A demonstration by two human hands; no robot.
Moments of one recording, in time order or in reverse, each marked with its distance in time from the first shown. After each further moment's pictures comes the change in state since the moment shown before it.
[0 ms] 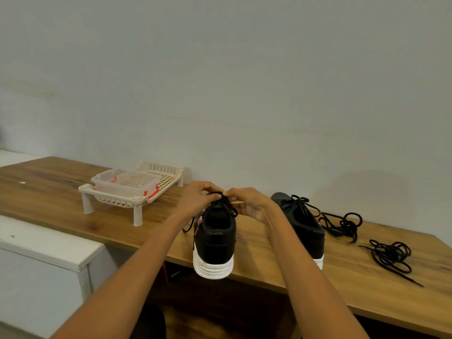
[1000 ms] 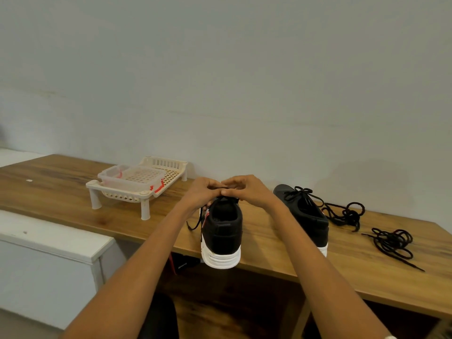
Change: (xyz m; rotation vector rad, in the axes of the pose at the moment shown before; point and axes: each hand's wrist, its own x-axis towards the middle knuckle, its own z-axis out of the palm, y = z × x) left_hand -0.007 0.005 -0.008 -0.049 -0.135 -0.128; right_hand -0.004 0.000 0.001 -0.648 0.001 -0.484
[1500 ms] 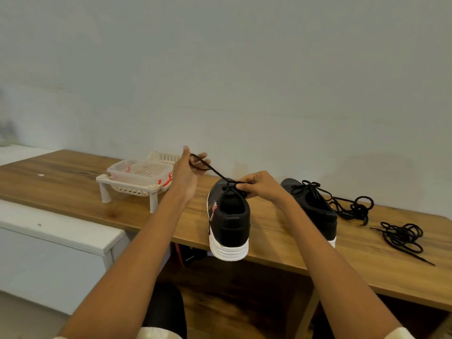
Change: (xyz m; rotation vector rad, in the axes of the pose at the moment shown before) left_hand 0.008 0.005 -0.030 -1.055 0.361 -0.050; right_hand 0.002 0.014 0.001 0.212 0.022 0.149
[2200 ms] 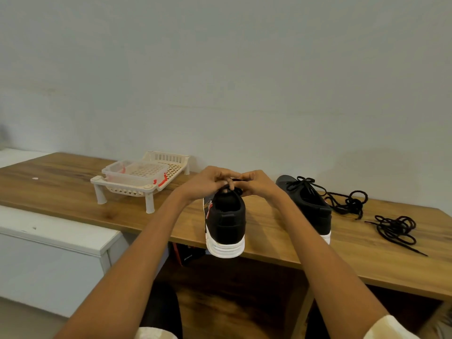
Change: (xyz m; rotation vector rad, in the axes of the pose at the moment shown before) left_hand -0.026 -0.003 0.019 1.127 -0.745 0.106; right_hand -0.002 0.004 0.002 0.099 0.018 0.033
